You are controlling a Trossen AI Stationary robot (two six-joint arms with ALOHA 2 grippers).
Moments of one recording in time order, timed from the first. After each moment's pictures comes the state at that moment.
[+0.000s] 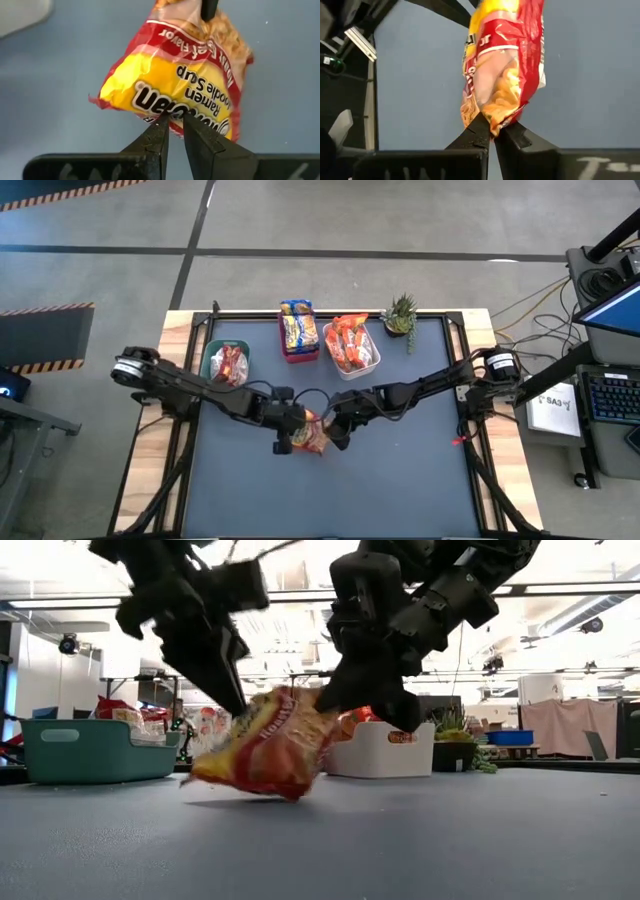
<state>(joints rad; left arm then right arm) -0.24 1.58 0.98 -0.44 -0.20 -0.18 0.10 1.78 0.99 0.13 -0.17 0.74</state>
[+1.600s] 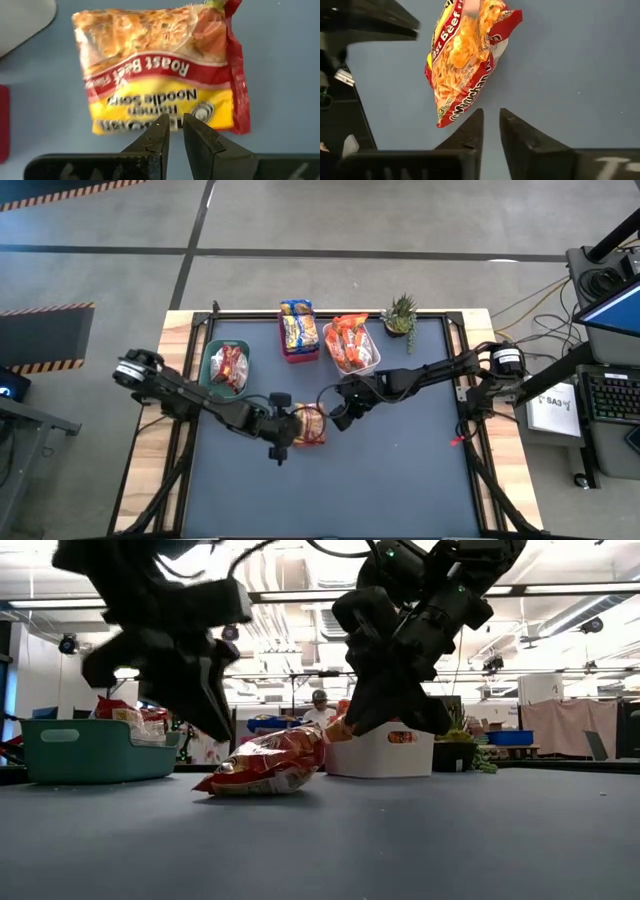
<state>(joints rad) -0.33 1.60 0.90 -0.38 -0.37 -0.13 0.00 1.73 0.99 -0.09 -0.24 0.92</state>
